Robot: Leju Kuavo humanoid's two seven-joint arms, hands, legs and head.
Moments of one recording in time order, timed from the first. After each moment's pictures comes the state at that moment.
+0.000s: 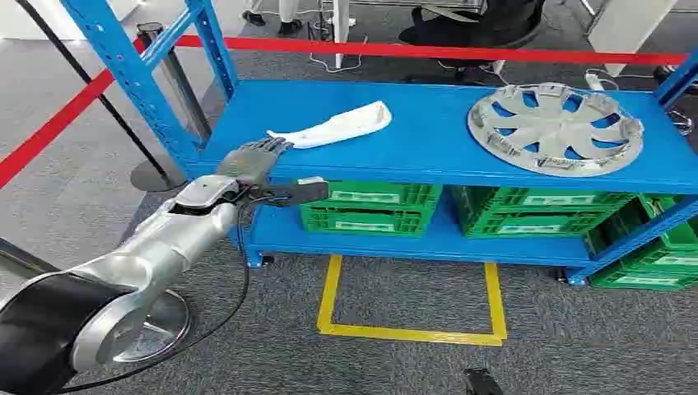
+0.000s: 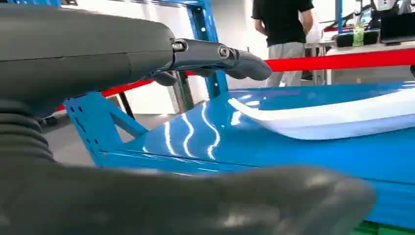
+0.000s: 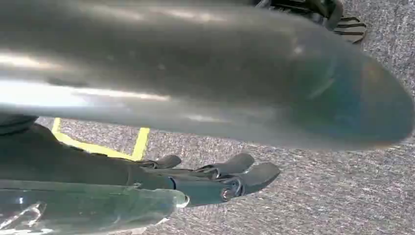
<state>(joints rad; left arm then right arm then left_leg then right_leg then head) -0.86 -0.03 -0.24 -0.35 -1.37 0.17 -0.08 -0.19 0.20 -0.97 -0.20 1.22 -0.02 -0.04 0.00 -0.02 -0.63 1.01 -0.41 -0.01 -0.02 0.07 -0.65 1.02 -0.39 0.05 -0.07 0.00</state>
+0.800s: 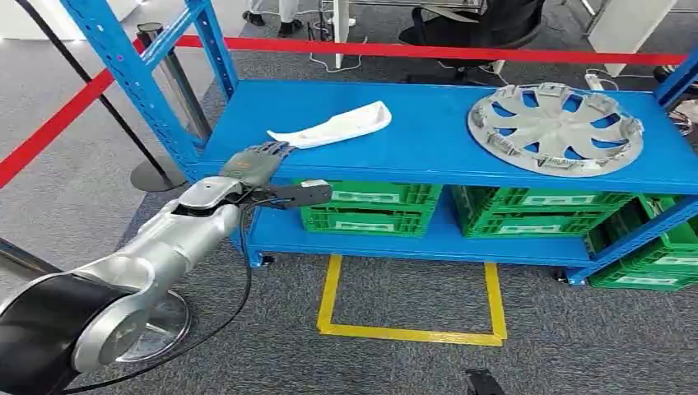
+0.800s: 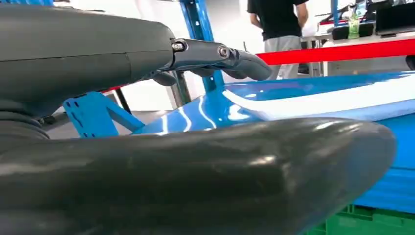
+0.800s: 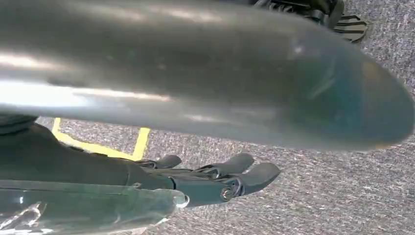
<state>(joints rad) -0.86 -0.03 -0.23 -0.35 -1.39 0.14 -0.08 -0.19 0.20 -0.97 -0.20 1.22 -0.02 -0.04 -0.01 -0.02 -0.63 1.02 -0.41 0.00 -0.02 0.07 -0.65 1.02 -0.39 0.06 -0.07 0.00</state>
